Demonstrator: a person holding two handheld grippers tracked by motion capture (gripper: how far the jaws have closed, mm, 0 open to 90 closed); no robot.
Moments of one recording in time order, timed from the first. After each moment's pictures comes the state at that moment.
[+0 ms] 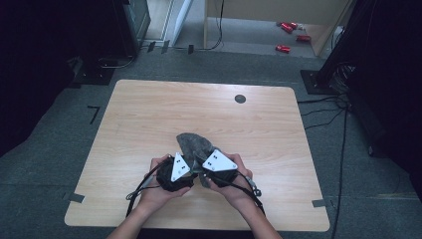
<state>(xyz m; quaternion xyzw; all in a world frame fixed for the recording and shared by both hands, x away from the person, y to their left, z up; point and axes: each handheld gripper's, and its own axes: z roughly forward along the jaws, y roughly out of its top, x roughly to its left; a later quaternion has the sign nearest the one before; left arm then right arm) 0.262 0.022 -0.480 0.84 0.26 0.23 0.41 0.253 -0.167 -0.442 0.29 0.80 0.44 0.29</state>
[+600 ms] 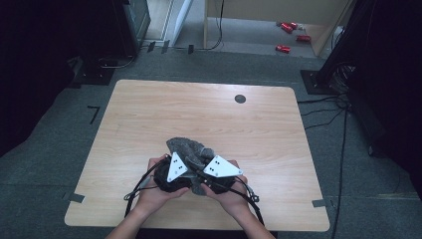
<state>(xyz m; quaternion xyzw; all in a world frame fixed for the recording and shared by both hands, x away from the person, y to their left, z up) 0.257 0.022 -0.471 0.84 0.25 0.23 0.42 0.237 -0.158 -0.448 0.28 0.77 0.51 0.25</state>
